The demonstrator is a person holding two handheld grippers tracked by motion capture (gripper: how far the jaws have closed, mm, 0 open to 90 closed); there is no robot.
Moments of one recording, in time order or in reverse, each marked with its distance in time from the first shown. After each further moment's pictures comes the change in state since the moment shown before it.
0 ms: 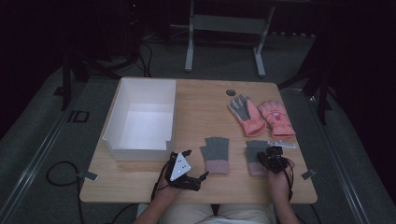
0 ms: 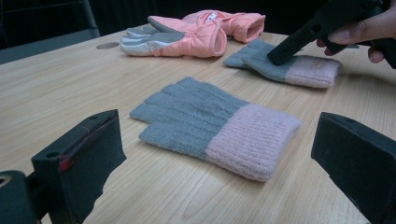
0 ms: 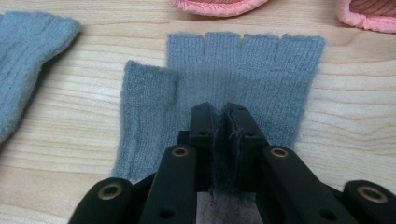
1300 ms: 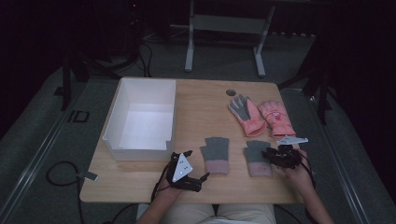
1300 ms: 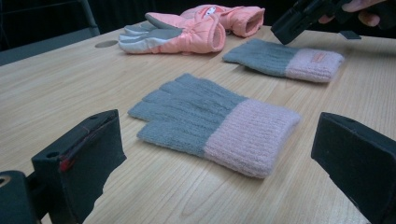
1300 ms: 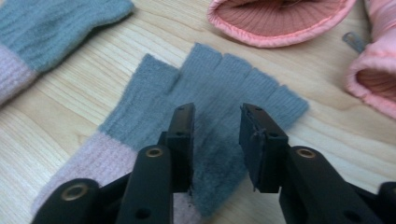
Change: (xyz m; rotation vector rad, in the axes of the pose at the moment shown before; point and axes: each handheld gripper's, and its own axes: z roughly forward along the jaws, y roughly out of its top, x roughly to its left) left arm -0.004 0.001 0.001 0.014 0.003 0.029; right arm -0.049 0.016 -0.010 -0.023 0.260 -0.349
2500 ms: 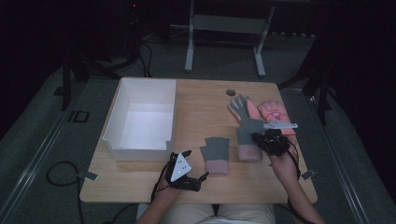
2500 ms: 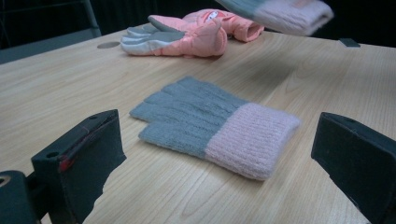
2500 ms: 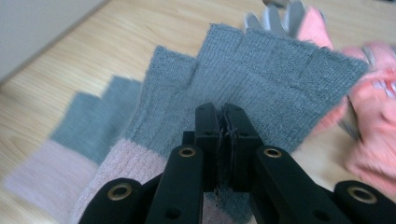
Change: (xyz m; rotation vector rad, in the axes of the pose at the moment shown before) left arm 0.002 -0.001 -0.002 -0.013 0.001 -0.025; right arm 0.062 0.081 -0.021 -0.080 -0.099 0.041
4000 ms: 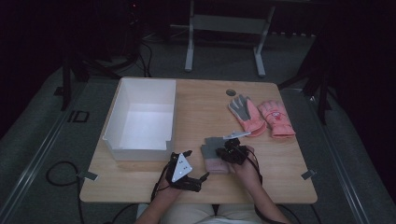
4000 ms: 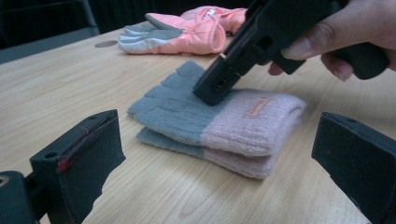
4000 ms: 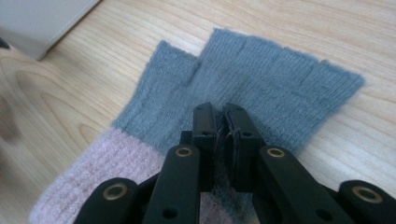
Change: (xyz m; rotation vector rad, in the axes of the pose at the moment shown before) left arm -0.003 0.001 0.001 0.013 0.002 0.027; right arm 0.082 -0.020 0.088 0.168 0.190 -0.005
